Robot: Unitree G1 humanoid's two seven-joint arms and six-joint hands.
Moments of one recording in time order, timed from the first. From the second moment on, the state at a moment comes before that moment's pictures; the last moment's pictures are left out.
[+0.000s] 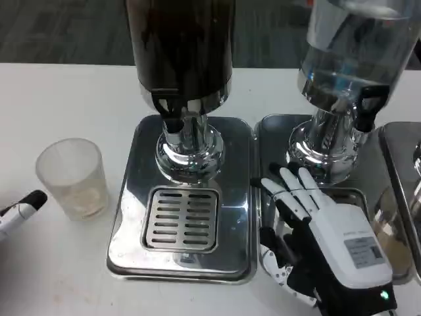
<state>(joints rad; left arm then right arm) -0.05 0.67 0.12 0.79 0.39 -0.65 0.23 0.29 -0.32 0.34 -0.12 -0.92 -0.22 -0.40</state>
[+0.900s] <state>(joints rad) -0.18 0.70 -0.02 0.92 0.44 -0.68 0.29 0.28 -0.34 0.35 -0.12 -0.91 -0.22 -0.40</state>
